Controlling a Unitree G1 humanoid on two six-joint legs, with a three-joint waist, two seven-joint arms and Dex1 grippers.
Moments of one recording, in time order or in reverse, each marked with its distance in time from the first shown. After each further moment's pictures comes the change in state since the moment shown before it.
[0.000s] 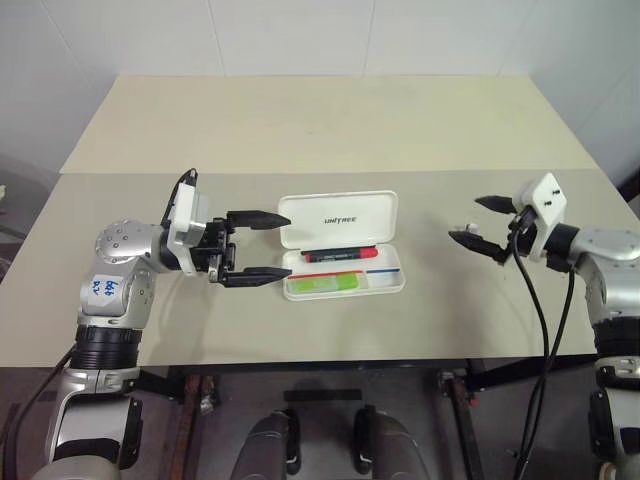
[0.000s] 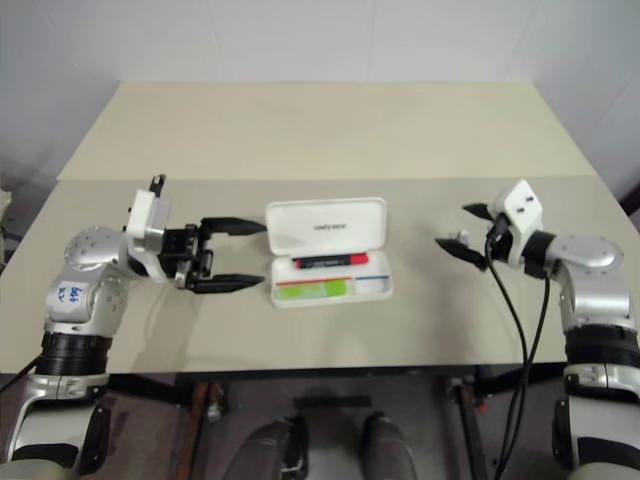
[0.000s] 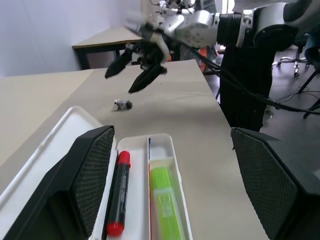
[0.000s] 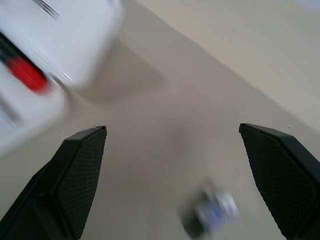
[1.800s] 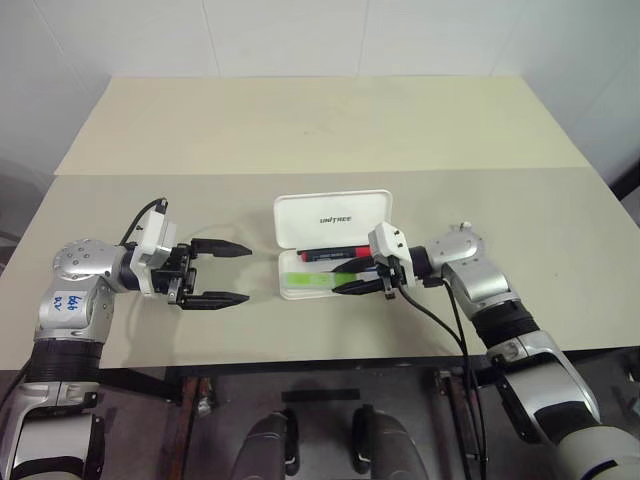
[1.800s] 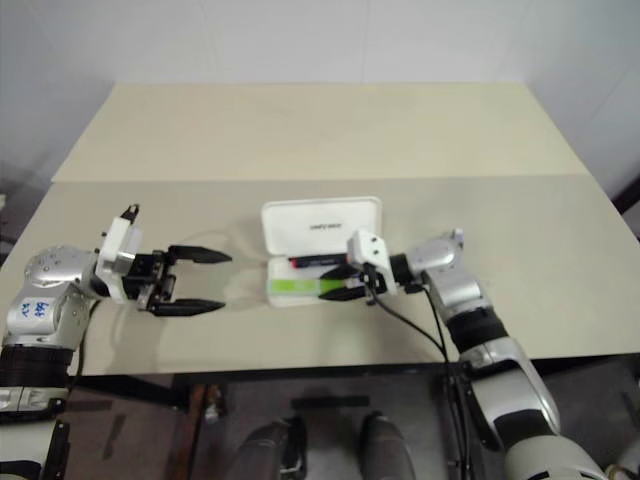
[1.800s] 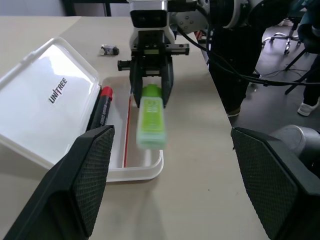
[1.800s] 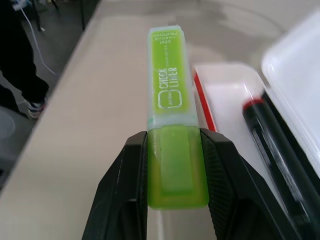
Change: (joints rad) left arm 0.093 0.160 0.026 0.143 0.011 -0.076 -0.137; right arm -0.218 0.338 0.410 0.062 -0.015 -0.111 0.443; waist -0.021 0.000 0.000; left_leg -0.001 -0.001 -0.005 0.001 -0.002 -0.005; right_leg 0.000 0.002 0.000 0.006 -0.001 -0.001
